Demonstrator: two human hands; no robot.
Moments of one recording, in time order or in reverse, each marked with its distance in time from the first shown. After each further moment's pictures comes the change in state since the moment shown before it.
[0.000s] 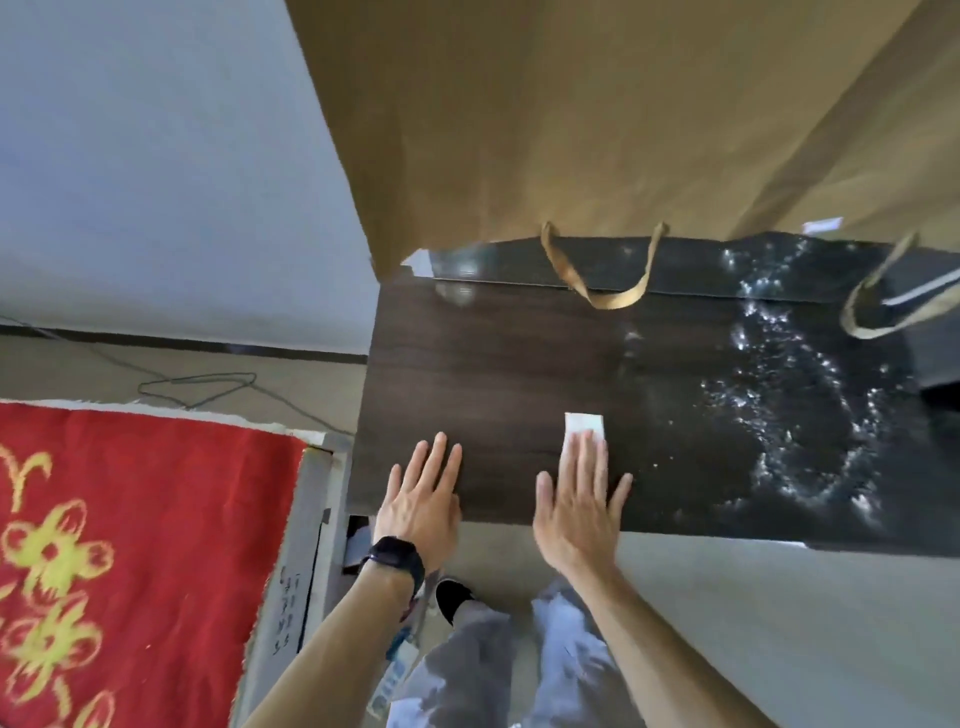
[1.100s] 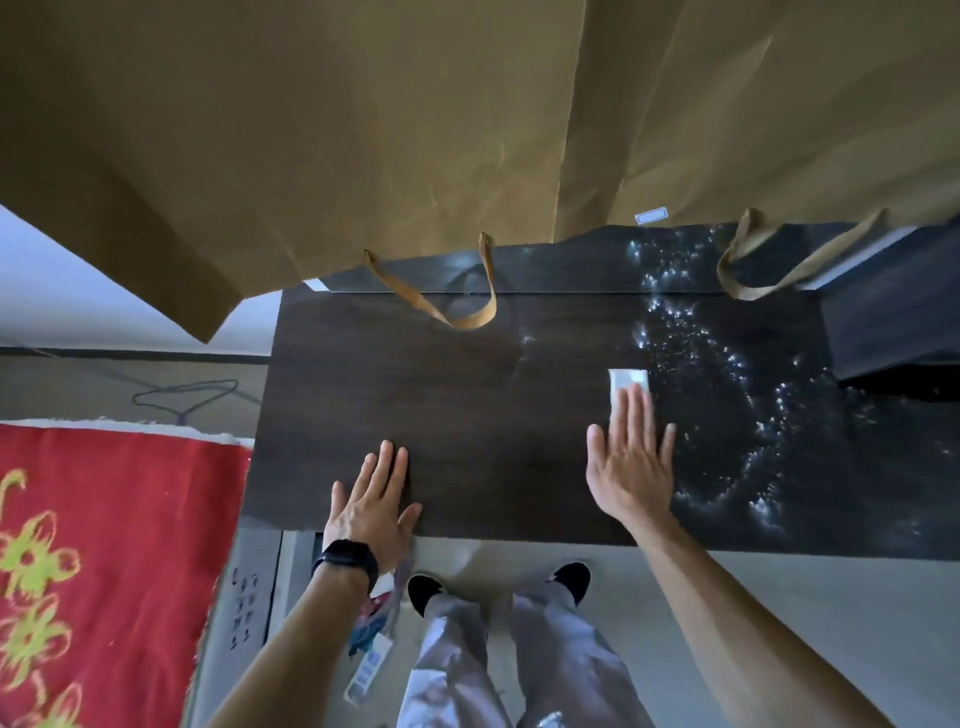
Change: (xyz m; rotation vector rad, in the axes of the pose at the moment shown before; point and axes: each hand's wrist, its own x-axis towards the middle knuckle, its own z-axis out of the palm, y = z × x) left_hand 0.025 0.098 0.006 0.044 -0.132 -0.205; right_hand 0.116 0.190 -0.063 0.022 -0.008 -0.024
